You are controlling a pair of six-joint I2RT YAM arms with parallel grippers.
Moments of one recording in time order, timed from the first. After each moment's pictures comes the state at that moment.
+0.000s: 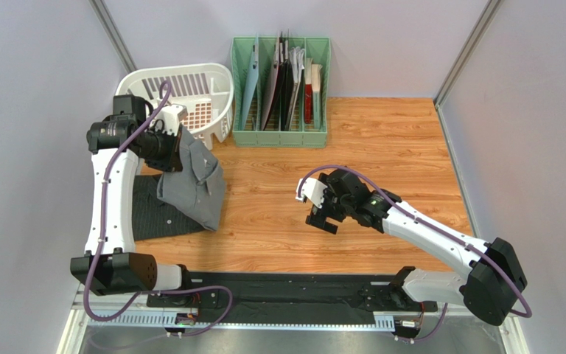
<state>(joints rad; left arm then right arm) 0.11 1.35 1.63 -1.35 0.35 0.35 0.77 1.19 0.83 -0.49 -0.06 -0.56</state>
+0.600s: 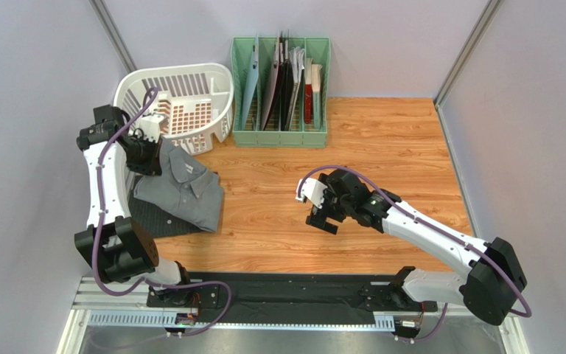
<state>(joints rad) 0.34 1.45 1.49 -1.22 0.36 0.59 0.77 1.20 0.83 -0.49 -0.06 -0.56</state>
